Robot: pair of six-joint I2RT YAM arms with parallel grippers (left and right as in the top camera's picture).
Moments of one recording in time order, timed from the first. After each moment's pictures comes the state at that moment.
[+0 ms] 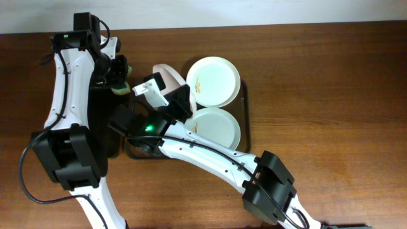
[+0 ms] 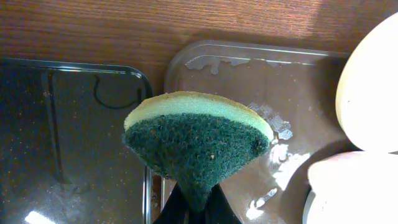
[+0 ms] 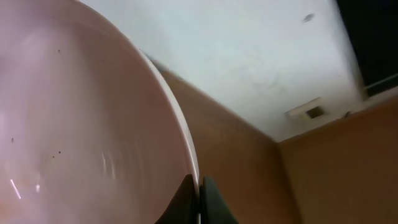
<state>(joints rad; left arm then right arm) 0.08 2.12 2.04 -1.24 0.18 0.00 1.04 2.20 2.05 -1.13 1.24 0.44</state>
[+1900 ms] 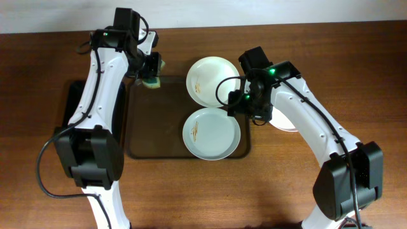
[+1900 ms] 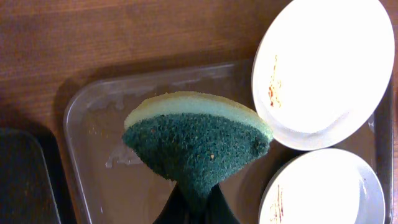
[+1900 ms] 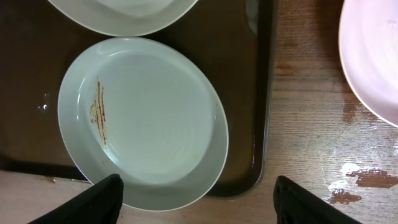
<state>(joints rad) -0.12 2.12 2.04 -1.15 0.20 0.00 0.36 1.83 1.55 -1.12 -0.17 0.47</state>
